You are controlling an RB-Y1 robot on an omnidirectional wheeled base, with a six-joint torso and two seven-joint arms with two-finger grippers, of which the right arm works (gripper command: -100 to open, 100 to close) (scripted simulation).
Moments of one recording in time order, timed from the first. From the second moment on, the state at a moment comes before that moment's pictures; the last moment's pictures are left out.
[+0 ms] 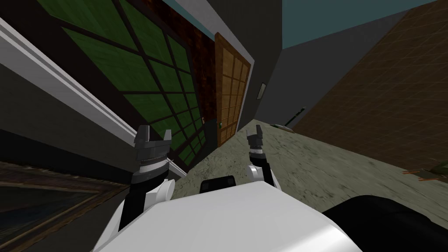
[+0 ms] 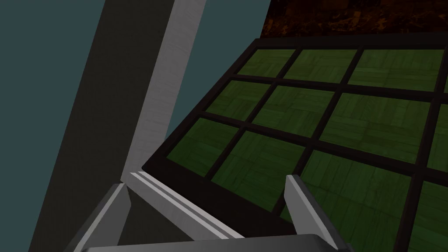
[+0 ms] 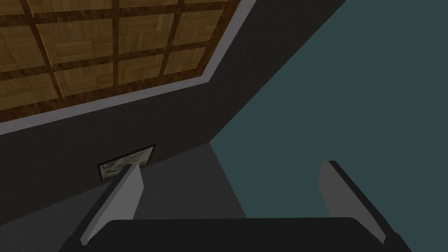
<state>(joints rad) 0.51 0.01 0.06 -2.24 -0.03 -0.44 0.01</state>
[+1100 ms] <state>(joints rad) 0.44 -0.05 0.18 -2.00 -0.14 -0.52 -0.19</state>
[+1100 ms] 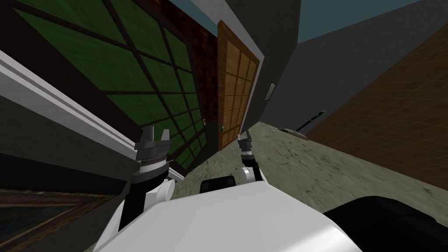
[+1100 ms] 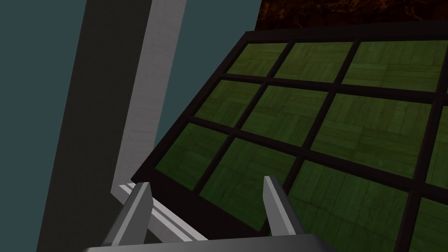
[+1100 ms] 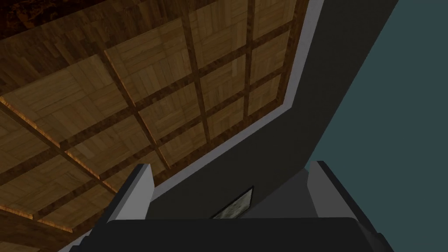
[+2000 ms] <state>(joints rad) 0.38 -0.07 0.28 -1.80 -0.23 -0.59 -0.36</state>
